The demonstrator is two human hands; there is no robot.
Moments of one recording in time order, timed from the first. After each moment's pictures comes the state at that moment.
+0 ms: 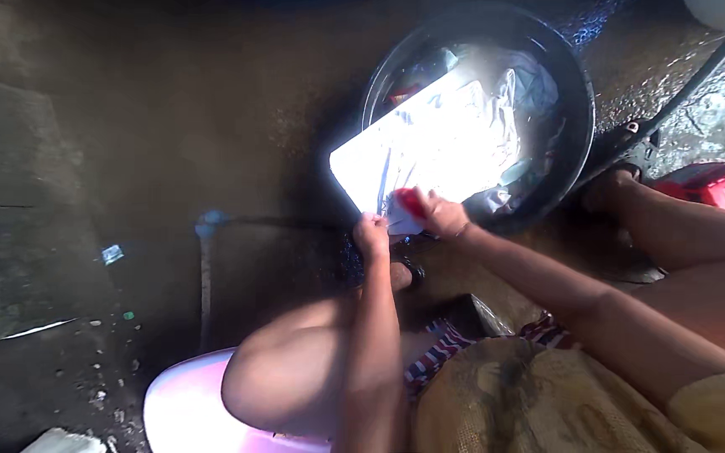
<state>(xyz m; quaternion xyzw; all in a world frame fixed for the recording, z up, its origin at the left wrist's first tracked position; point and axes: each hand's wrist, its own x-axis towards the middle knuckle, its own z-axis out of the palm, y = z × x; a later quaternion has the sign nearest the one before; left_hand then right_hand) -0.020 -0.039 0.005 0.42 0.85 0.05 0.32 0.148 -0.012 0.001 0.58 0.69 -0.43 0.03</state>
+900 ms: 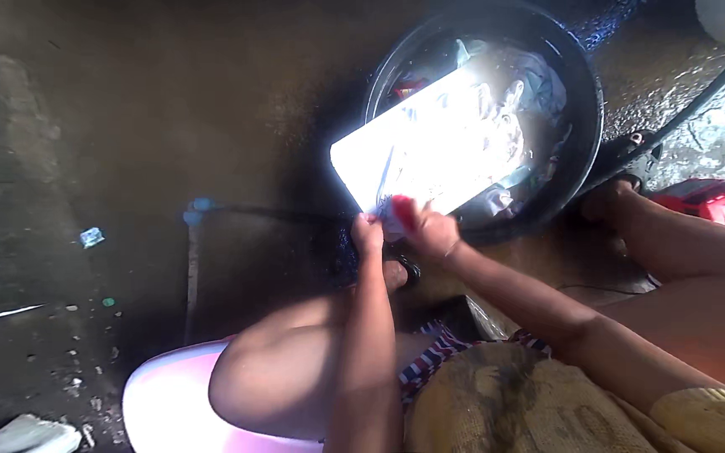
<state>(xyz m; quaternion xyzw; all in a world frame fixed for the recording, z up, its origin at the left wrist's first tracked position) -0.033 -0.039 -0.013 0.31 0.86 0.12 0.39 0.126 -0.033 0.021 0.63 0.65 -0.42 0.03</state>
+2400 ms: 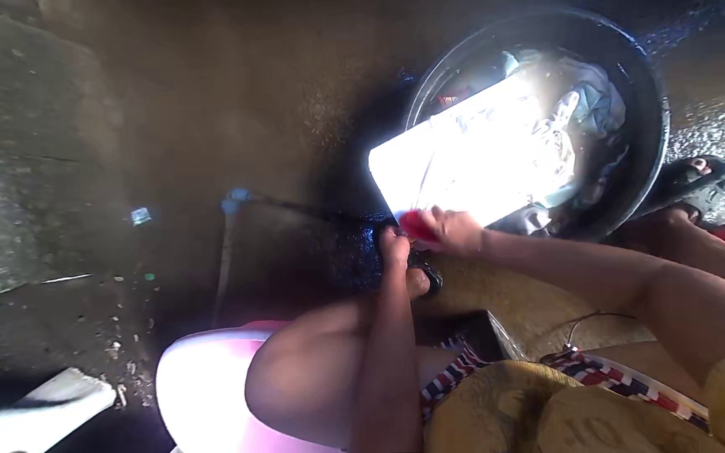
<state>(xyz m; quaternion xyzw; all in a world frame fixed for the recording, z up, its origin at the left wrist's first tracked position) -0.041 -0.049 -0.018 0.19 0.83 0.21 0.48 0.116 0.025 0.012 0.40 0.81 -0.42 0.08</state>
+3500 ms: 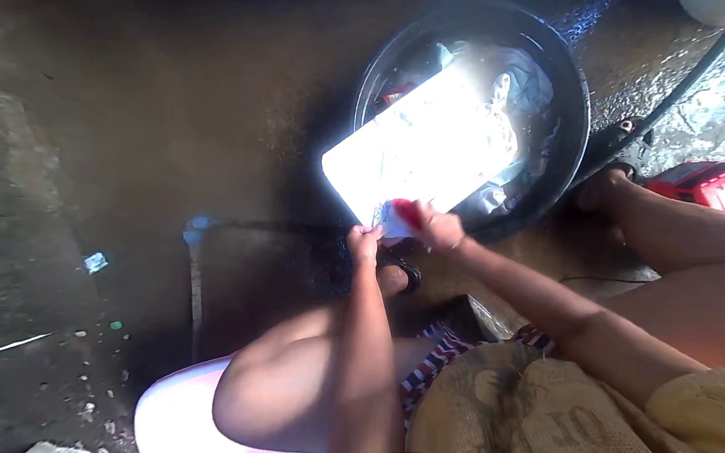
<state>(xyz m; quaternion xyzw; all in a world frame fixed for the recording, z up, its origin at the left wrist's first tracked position) -0.038 -0.045 -0.014 0.23 0.85 0.16 0.45 0.142 -0.026 0.016 0.61 0.63 -0.48 0.05</state>
